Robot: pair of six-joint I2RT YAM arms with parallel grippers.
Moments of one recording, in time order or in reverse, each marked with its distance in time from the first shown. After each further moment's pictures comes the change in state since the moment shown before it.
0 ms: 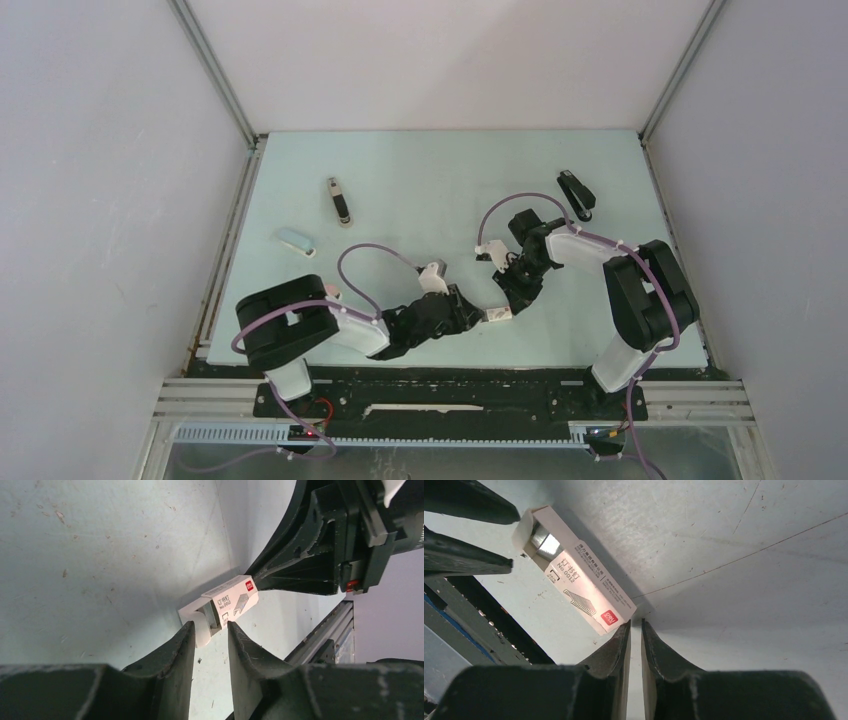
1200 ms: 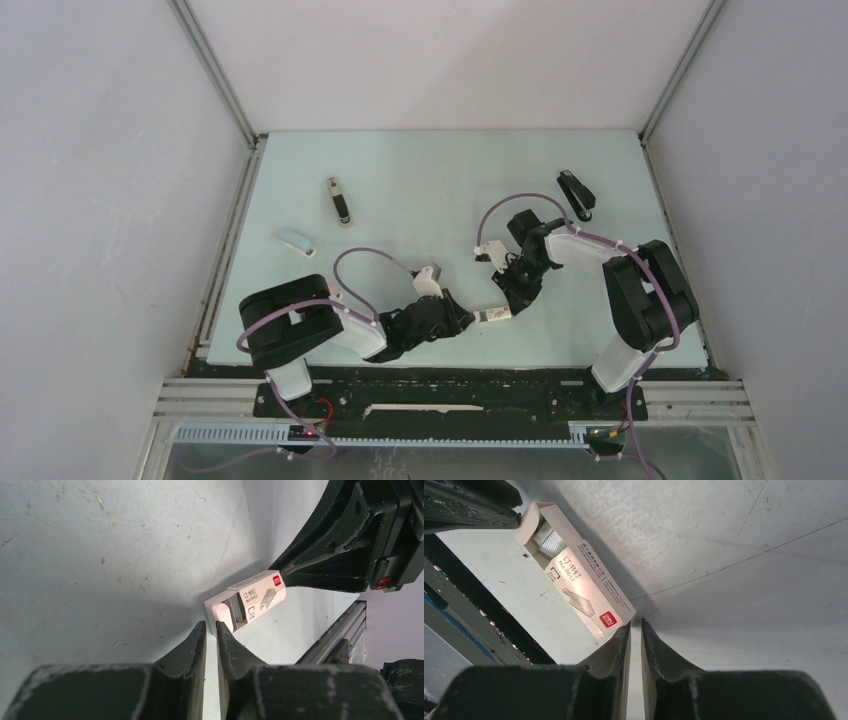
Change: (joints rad) left arm 0.010 0.004 -0.059 0.040 -0.002 -0.002; right arm 0.006 0.000 0.000 -0.001 0.000 0.001
